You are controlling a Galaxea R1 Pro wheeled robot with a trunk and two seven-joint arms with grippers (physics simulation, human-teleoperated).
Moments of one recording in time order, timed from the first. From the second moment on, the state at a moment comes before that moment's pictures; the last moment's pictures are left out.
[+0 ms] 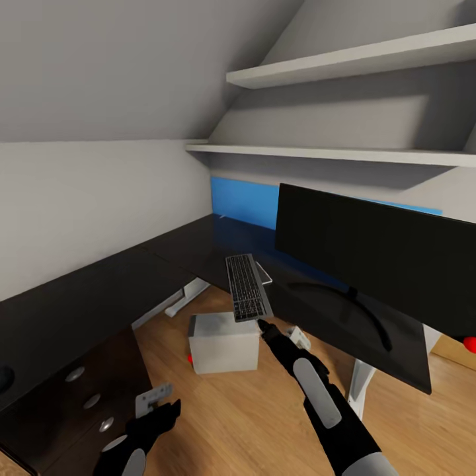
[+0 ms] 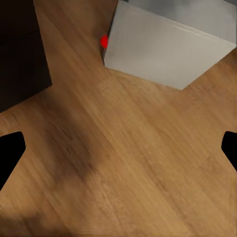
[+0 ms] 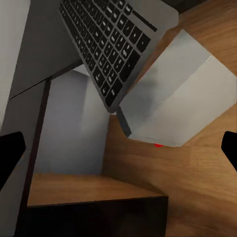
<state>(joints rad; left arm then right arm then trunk) -0.05 -0.04 -0.11 -1.41 0.46 0.49 0.38 -0.46 0.10 0.24 -1.14 -1.06 0.22 -0.36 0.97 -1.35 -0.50</state>
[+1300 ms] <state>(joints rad) -0.05 -0.06 -0.08 -1.37 0.45 0.49 0.44 -0.46 0.03 0.22 -1.04 -1.10 0.22 -0.17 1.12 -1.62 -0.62</state>
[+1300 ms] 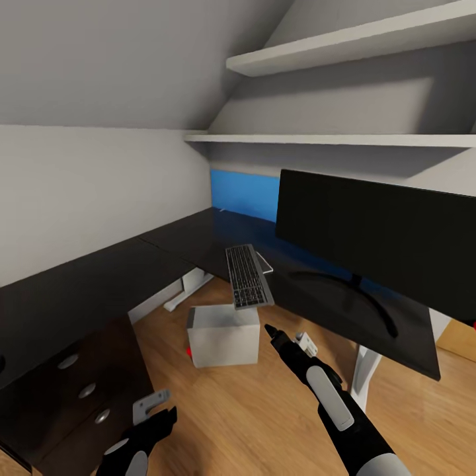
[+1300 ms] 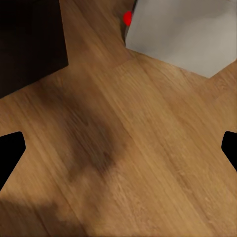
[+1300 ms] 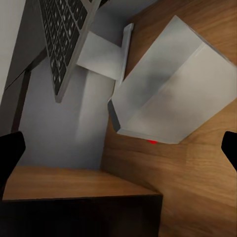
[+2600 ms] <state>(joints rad) -0.05 -0.06 -0.18 -1.34 0.45 0.49 0.45 -0.46 0.03 0.22 -1.05 -1.50 0.21 0.02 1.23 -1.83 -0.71</state>
